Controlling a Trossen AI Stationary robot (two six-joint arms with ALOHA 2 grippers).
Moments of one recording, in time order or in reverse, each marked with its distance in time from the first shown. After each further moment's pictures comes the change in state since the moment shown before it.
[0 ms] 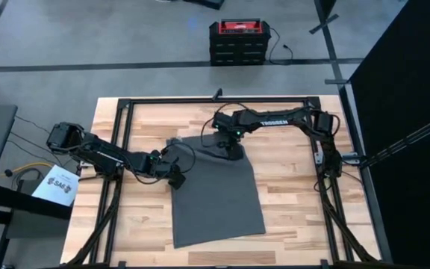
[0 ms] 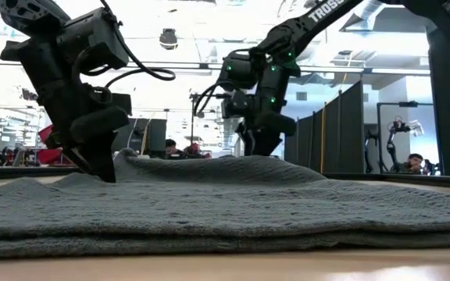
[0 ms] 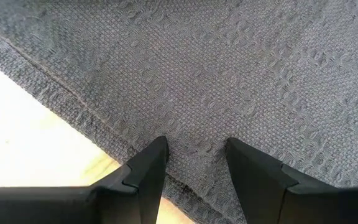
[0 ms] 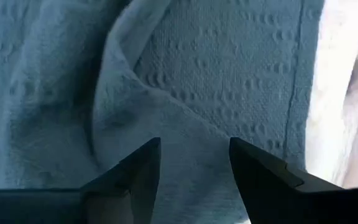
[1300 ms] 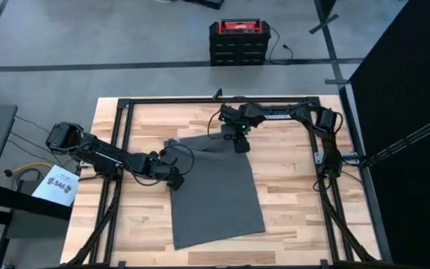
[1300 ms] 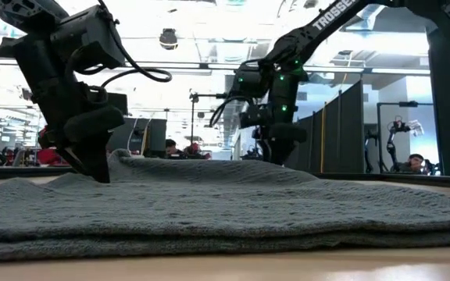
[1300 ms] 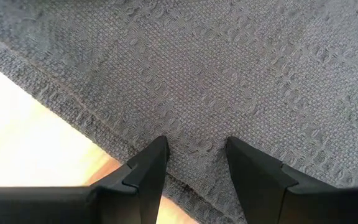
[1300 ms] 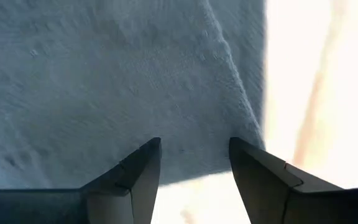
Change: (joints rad) left arm -0.033 0.000 0.000 -0.067 0.012 -0.067; right arm -0.091 -0.019 -0.058 -0.040 0.079 -0.021
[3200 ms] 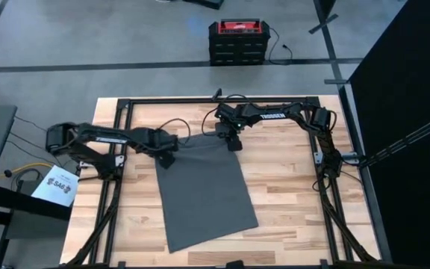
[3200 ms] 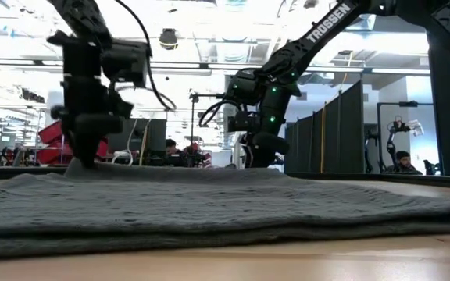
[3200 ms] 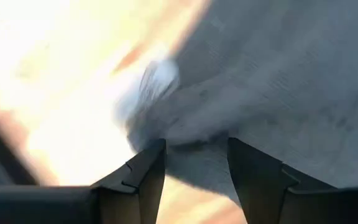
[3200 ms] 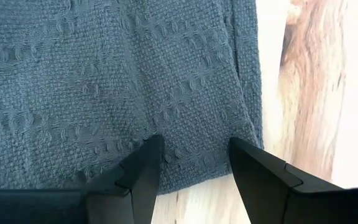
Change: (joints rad) left arm 0.411 -0.082 0.209 -0.482 0.007 0.351; right arm -0.019 0.083 0.002 0.186 -0.064 -0.044
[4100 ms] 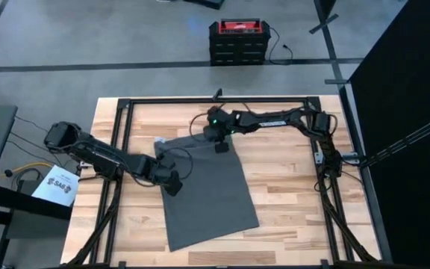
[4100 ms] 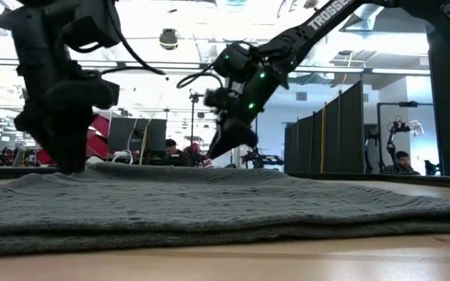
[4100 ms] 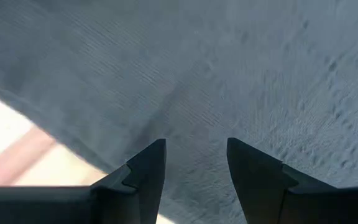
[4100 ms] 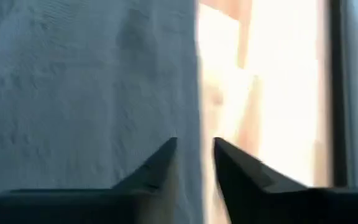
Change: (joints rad) left arm -0.473 0.048 -0.071 0.277 0.137 -0.487; right arm 0.127 -0.014 0.022 0.335 0.068 -0.068
